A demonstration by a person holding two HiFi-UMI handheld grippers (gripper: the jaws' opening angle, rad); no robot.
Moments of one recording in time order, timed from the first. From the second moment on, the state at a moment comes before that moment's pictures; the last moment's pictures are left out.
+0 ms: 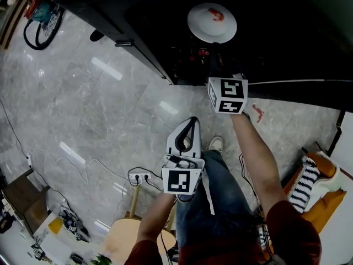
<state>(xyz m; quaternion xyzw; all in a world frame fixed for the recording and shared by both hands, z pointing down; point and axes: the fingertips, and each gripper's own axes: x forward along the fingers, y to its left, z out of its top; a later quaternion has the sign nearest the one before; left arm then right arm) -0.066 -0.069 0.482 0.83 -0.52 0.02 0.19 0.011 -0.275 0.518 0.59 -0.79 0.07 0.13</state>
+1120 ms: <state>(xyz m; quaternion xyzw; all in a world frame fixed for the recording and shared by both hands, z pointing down) -0.089 -0.080 0.469 0.82 -0.55 0.00 0.17 0.007 -0.256 0.487 0.58 -0.81 0.07 0.08</state>
